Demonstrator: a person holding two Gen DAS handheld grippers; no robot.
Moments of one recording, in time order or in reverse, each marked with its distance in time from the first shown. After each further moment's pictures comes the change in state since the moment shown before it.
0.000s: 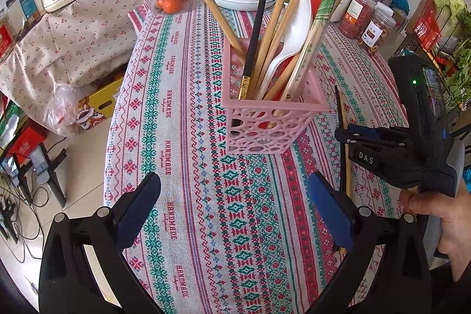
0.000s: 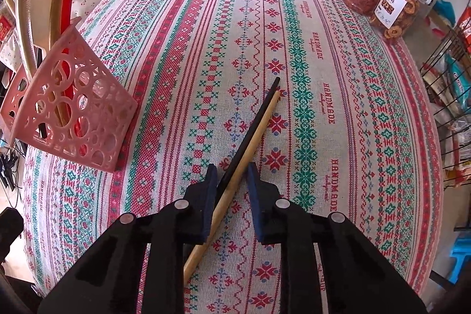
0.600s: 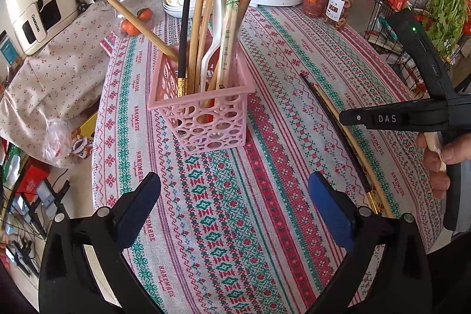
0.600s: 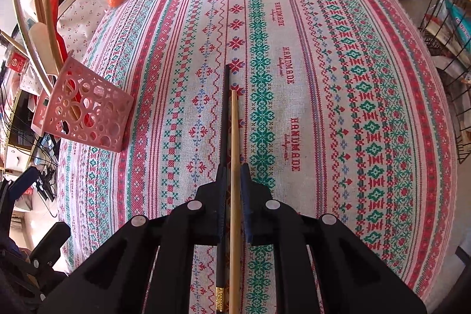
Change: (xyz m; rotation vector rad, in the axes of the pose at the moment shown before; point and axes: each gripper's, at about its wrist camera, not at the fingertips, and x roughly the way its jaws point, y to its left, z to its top) left arm 0.001 -0.045 -0.012 0.169 -0.019 0.000; right arm -0.024 -0.068 -0.023 0.131 0.071 0.190
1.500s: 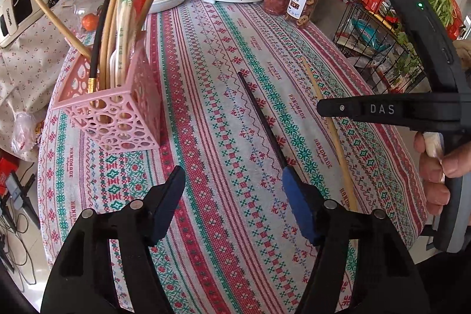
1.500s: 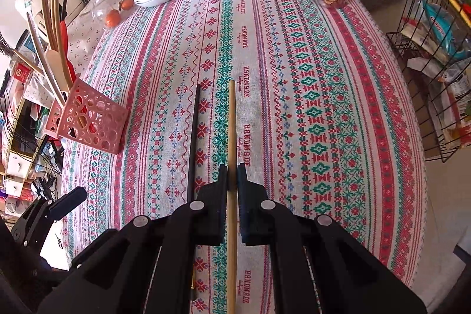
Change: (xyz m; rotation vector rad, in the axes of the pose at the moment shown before) left arm 0.022 -0.070 0.012 -0.040 0.012 -0.139; right arm -0.044 -0.036 -0.008 0.010 -0.064 -0.001
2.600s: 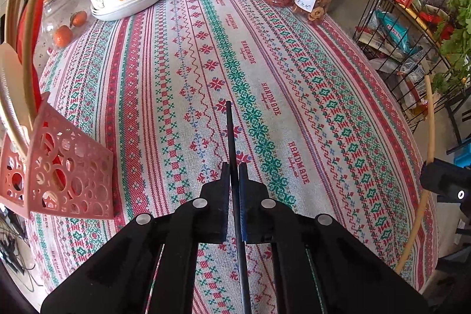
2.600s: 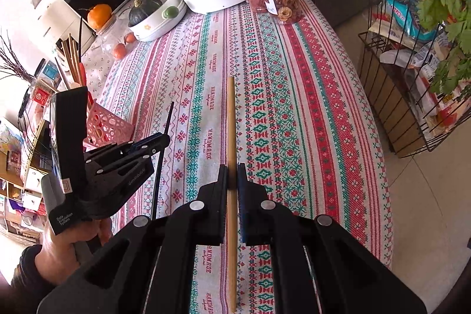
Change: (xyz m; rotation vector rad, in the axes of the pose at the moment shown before) left arm 0.061 -0.030 0.060 0.019 0.043 0.082; right arm -0.054 -0.056 -0.017 0.065 -0.111 0.103
